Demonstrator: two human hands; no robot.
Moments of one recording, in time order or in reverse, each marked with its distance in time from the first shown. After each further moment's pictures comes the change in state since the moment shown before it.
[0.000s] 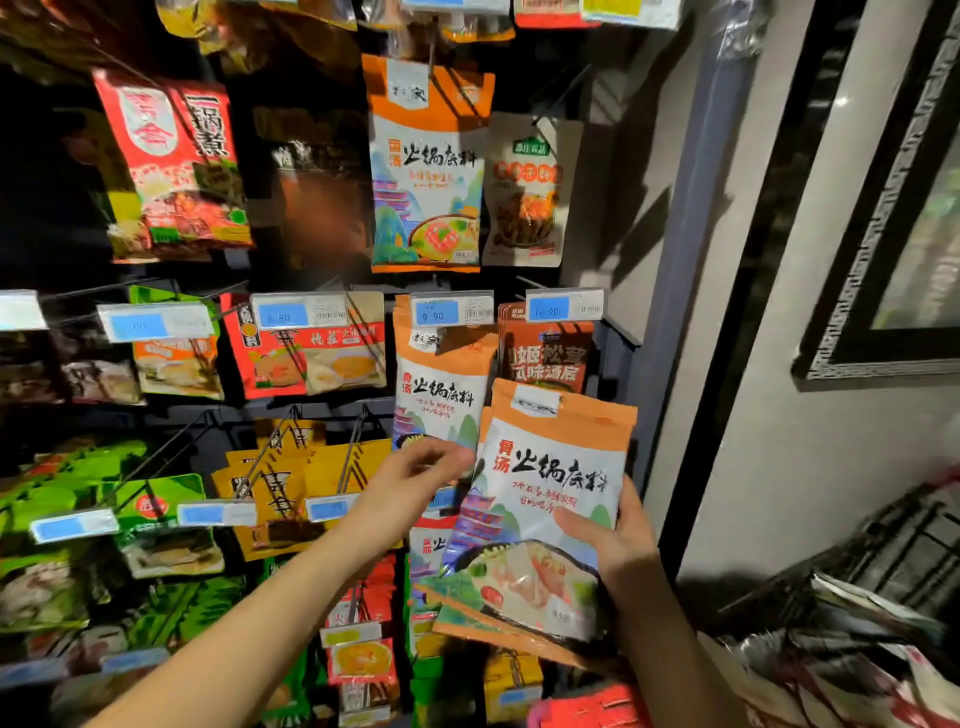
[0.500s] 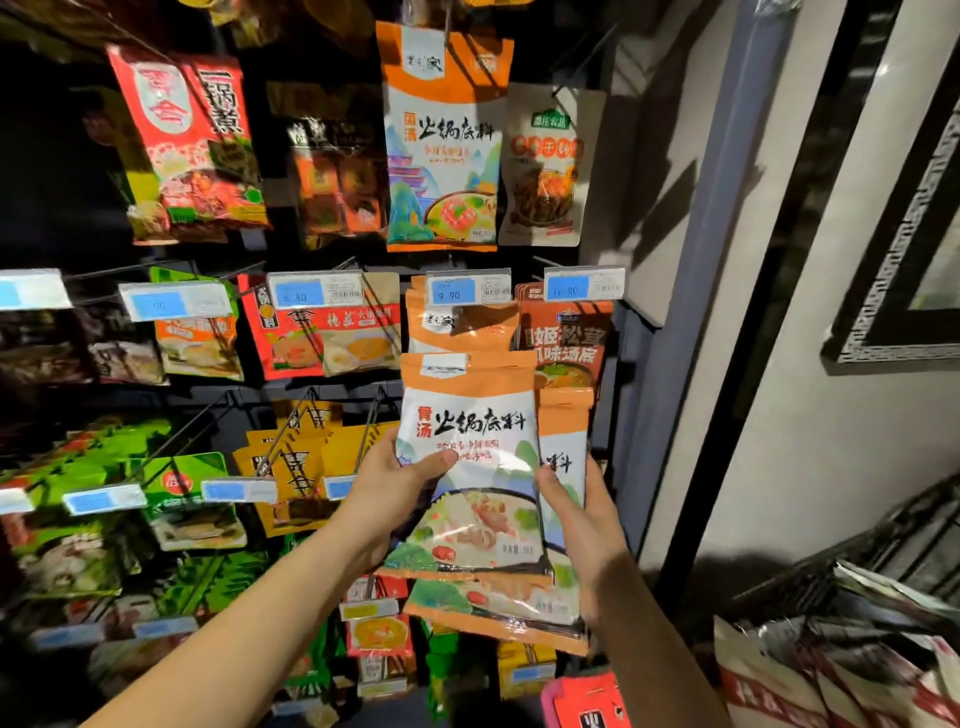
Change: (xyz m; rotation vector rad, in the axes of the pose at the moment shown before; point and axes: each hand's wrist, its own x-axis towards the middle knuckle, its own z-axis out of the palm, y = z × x) left_hand -0.011 -0.014 -0.009 -0.266 0.163 -0.140; right_hand 0.000 0.019 0.037 -0.048 -0.049 0.056
